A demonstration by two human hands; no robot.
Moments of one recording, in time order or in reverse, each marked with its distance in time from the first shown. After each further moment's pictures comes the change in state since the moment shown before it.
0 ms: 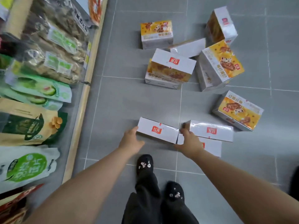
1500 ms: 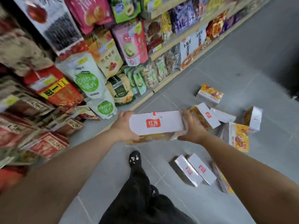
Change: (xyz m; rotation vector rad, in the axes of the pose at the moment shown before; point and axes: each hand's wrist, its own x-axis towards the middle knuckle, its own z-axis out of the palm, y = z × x) left_hand -0.407 -0.003 -0.134 -0.308 0.486 -0.130; right_hand -0.270 -0.152 -0.174 -0.431 -0.132 -0.853
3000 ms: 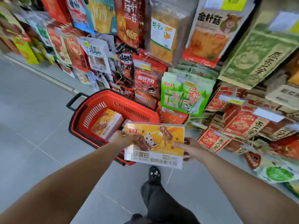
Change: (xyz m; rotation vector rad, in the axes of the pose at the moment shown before) left_hand -0.516 -0.704 -0.035 -1.386 0.790 -0.998; right_hand -0.121 -0.619 0.598 -0.078 -0.942 -0.099
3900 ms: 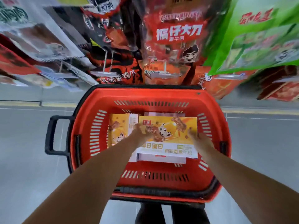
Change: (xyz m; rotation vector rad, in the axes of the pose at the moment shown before) left_hand 0.393 -0.033 -0.082 0.550 -0.361 -0.153; right_hand 0.356 0.011 0.222 0.126 0.516 0.349
